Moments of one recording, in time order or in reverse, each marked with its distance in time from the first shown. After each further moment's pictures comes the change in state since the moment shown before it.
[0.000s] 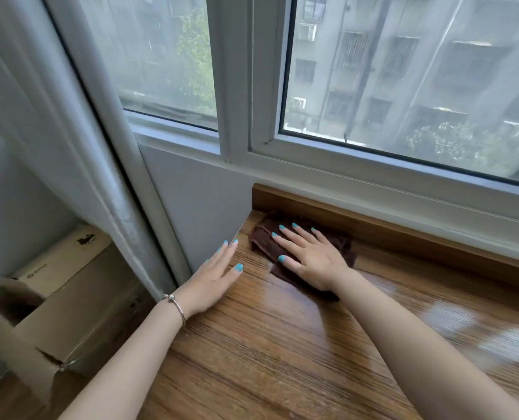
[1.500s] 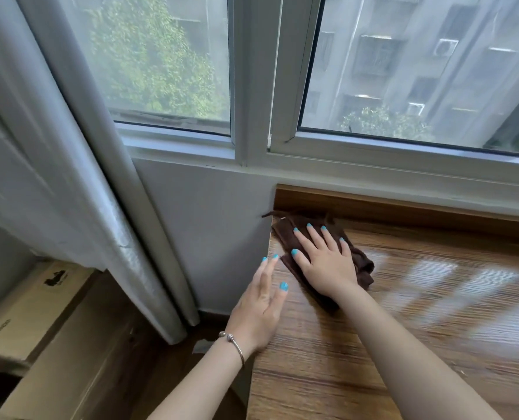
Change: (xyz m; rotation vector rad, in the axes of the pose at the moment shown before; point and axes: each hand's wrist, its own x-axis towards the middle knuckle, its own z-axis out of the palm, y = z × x) left_hand -0.029 -0.029 -0.004 -0.146 0.007 0.292; right_hand 0.015 -0.116 0.015 0.089 0.089 0.667
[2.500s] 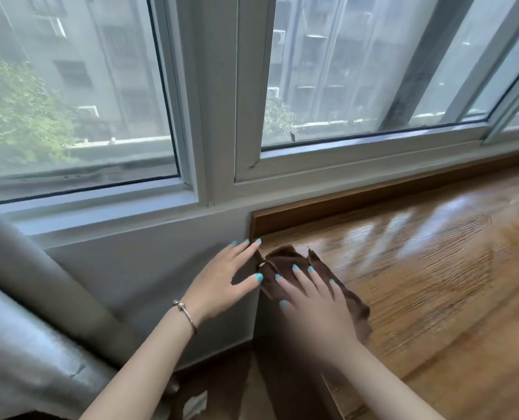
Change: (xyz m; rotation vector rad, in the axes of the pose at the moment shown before) left_hand 0.160 -0.060 -0.133 0.274 -0.463 0.495; right_hand -0.045 -0.104 0.028 0.021 0.093 0.394
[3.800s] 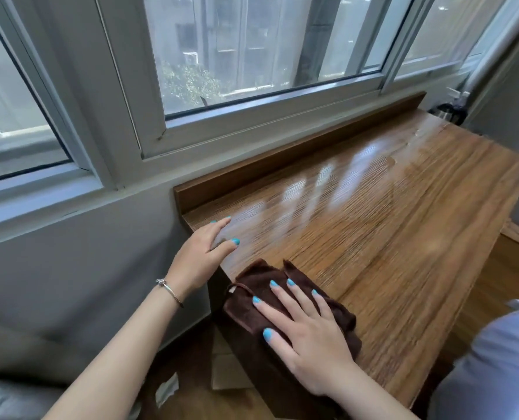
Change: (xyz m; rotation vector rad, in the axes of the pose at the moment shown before) left_hand 0.032 0.062 0.037 -0.266 -0.064 -0.019; right_hand -0.131 0.021 -0.005 0.036 -0.037 0.091
